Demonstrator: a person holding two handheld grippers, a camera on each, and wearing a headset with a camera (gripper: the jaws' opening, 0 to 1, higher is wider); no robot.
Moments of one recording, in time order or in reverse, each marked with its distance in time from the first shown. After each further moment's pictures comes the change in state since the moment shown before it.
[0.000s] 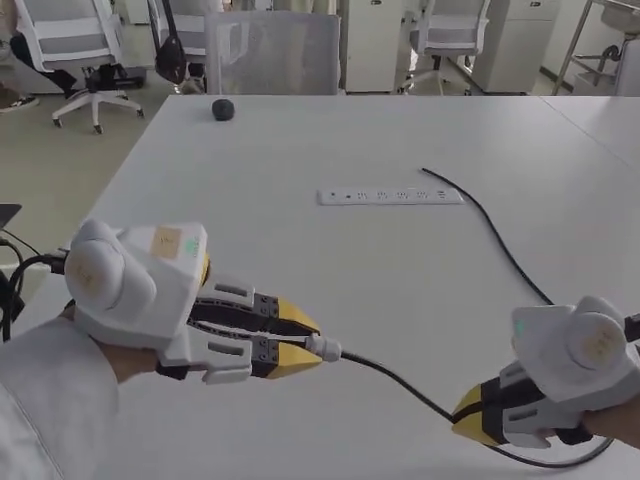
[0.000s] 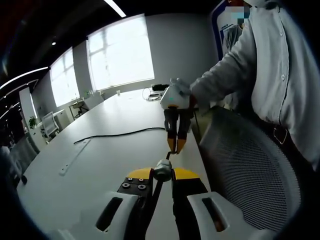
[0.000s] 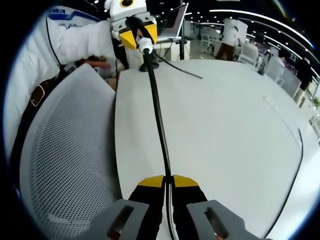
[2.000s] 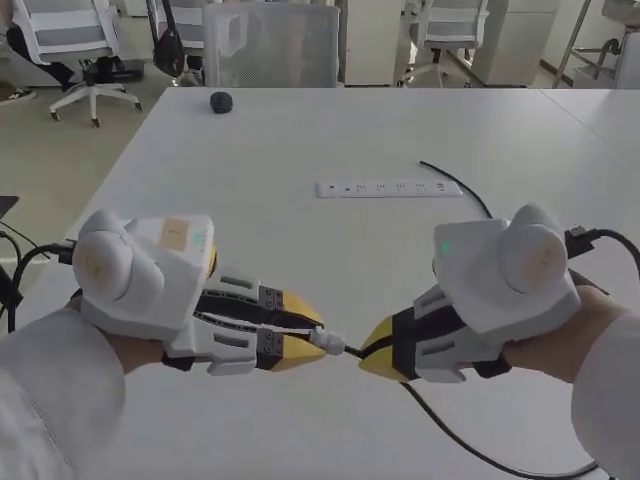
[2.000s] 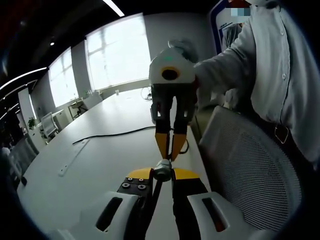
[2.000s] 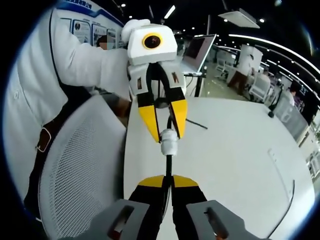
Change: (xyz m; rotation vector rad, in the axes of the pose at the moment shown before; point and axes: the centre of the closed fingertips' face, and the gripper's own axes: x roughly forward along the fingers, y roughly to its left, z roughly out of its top) left arm 0.005 -0.001 0.000 0.009 0.009 -0.007; right arm -0.006 0.029 0.130 -0.189 -0.161 0.033
